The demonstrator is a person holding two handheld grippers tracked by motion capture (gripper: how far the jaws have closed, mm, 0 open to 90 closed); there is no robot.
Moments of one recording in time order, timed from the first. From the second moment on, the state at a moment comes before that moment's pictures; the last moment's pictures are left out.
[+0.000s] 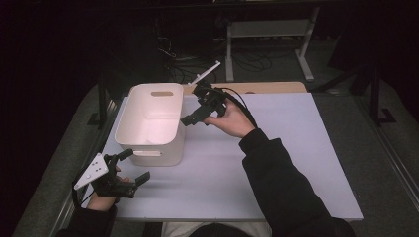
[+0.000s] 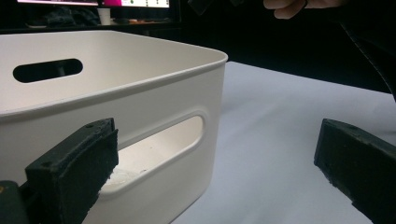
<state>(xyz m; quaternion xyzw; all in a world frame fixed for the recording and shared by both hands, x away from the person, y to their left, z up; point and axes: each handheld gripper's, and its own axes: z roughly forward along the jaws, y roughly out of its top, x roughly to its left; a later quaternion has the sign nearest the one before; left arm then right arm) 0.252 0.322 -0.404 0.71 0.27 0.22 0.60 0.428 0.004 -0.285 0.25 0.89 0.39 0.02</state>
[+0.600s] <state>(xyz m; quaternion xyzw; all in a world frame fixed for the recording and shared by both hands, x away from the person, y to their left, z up) 0.253 0.322 -0.404 0.72 0.27 0.22 0.60 0.427 -0.024 -0.295 0.27 0.88 0.39 0.03</state>
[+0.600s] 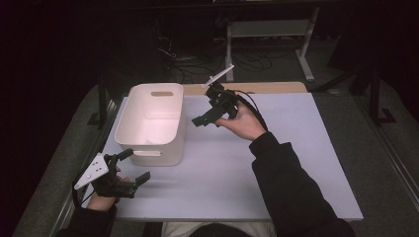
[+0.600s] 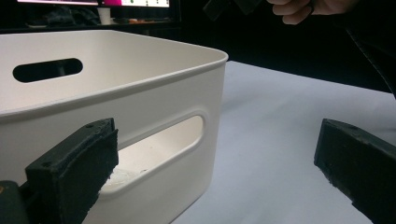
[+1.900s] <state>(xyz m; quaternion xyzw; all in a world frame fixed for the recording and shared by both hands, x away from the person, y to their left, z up) 0.252 0.322 -0.404 0.72 0.27 0.22 0.60 0.410 -0.079 -0.326 0.30 0.87 0.40 0.03</state>
